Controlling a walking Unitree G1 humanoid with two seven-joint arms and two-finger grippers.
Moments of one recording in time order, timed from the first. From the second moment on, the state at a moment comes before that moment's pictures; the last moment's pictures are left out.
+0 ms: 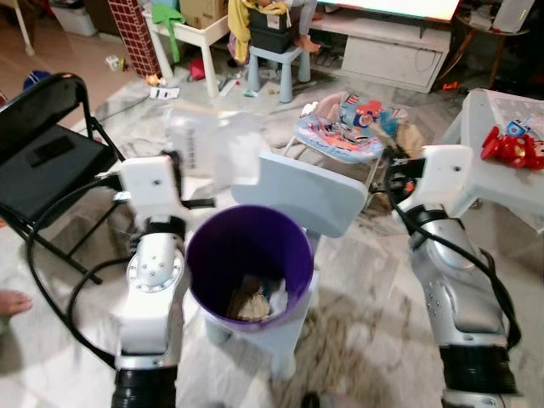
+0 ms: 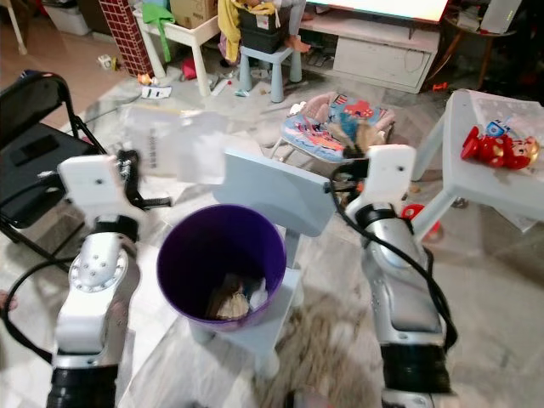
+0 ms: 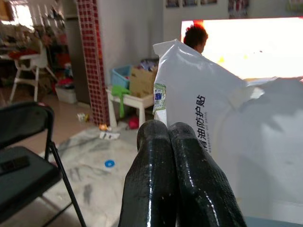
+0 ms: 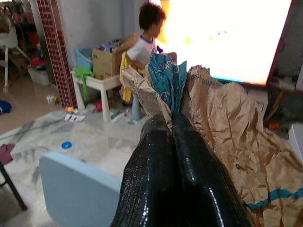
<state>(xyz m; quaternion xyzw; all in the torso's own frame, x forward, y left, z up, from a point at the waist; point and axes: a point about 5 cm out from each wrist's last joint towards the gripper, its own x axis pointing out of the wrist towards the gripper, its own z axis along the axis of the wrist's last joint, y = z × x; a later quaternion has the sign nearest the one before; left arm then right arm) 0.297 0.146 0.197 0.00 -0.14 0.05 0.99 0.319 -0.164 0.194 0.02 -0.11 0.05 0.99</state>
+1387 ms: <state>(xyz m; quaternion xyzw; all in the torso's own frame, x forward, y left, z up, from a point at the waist) 0.288 0.184 0.055 -0.10 0.25 0.06 0.96 0.310 -0.164 0.189 0.01 -0.09 0.07 0.99</state>
